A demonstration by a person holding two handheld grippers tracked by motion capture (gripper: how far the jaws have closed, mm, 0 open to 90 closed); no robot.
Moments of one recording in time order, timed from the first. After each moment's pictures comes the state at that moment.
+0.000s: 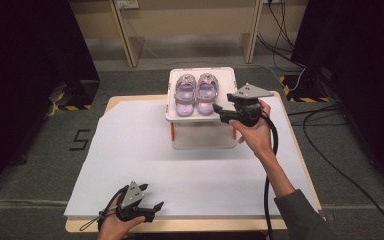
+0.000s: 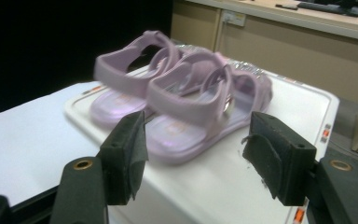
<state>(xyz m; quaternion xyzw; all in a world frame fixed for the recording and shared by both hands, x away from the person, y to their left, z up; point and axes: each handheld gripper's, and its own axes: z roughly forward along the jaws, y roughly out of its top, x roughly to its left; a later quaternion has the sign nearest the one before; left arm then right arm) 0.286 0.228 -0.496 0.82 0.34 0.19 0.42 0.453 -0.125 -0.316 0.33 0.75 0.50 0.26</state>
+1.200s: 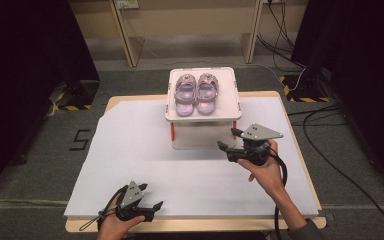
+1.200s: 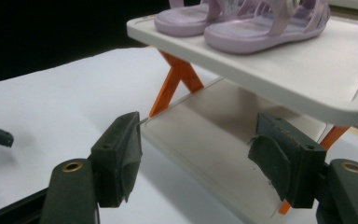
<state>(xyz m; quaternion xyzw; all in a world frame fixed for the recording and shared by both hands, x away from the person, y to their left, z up) 0.287 0.229 -0.497 0.82 0.35 0.19 0.41 0.388 -0.148 -0.378 0.30 0.77 0.51 0.22</state>
